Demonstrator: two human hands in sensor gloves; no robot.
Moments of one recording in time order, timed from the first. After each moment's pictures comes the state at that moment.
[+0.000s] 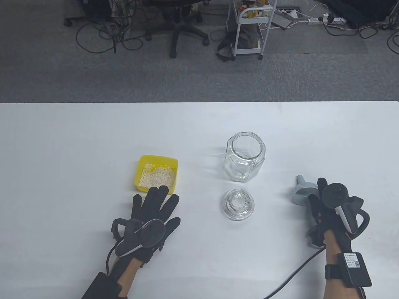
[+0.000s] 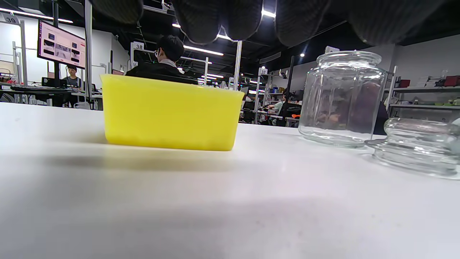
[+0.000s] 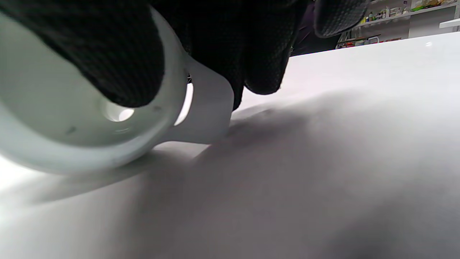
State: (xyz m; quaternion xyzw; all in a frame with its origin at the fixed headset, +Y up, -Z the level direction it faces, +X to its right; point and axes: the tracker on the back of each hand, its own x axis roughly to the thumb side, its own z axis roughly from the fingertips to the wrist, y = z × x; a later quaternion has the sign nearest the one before) left_hand -0.171 -0.728 -0.178 0.04 -0.16 0.07 0.98; right_hand 0.354 -0.754 -0.239 -0.24 0.00 0.97 0.09
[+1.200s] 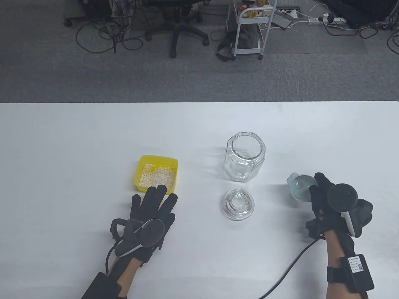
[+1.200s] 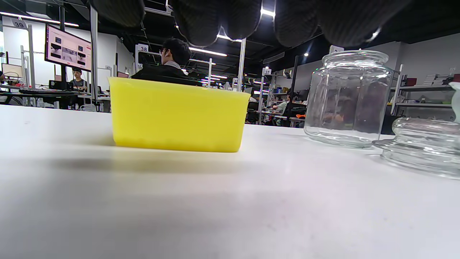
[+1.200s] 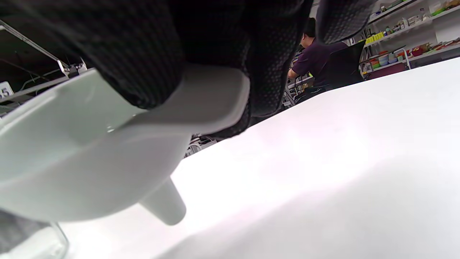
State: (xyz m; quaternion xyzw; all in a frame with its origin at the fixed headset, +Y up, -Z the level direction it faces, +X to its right) left_hand -0.173 -0.729 -0.178 0.03 -0.15 0.07 0.99; right_hand 0.339 -0.705 -0.229 -0.20 -0.12 0.96 0.18
